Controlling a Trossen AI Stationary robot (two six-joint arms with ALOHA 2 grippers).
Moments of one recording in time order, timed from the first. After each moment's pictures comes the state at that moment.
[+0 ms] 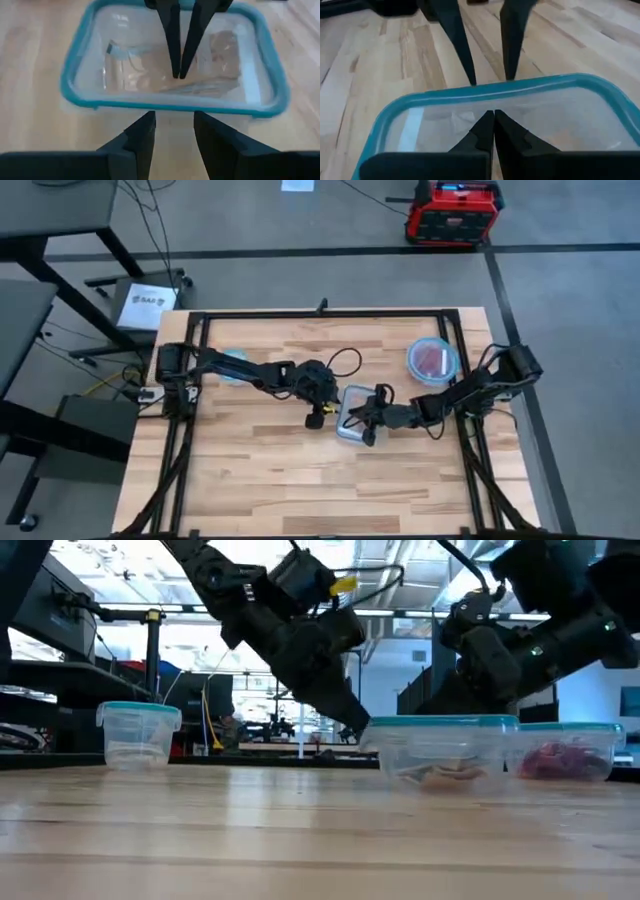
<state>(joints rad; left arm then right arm) 0.08 1.89 1.10 0.17 0.21 0.16 0.25 1.66 0.45 0.65 0.45 0.38</state>
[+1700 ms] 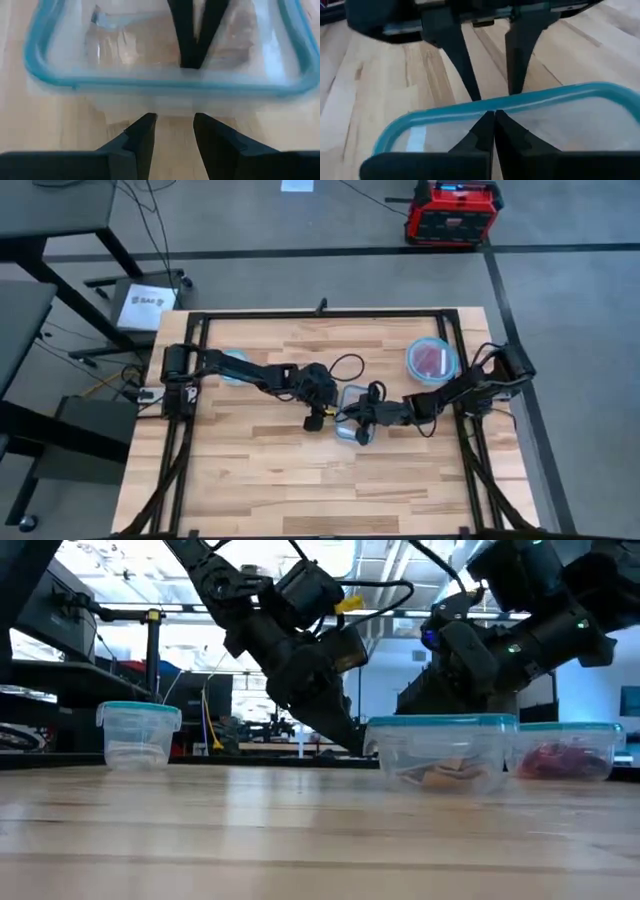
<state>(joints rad) 0.08 1.94 1.13 0.17 0.23 0.16 0.20 1.73 0.52 0.62 0.38 0.41</state>
